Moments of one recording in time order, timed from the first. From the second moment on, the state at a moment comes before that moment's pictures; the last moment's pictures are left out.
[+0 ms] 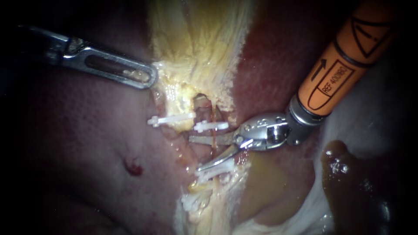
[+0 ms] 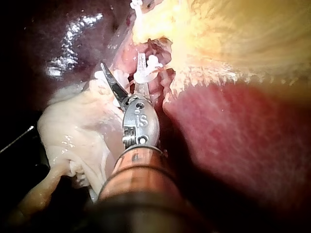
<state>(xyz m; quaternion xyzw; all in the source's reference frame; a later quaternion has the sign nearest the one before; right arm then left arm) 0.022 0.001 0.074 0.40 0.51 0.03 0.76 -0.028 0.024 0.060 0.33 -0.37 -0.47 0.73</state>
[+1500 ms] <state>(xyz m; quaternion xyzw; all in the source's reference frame) 0.025 0.000 0.069 0.43 0.55 0.03 0.71 -0.028 0.024 0.060 0.33 -0.37 -0.47 0.73</state>
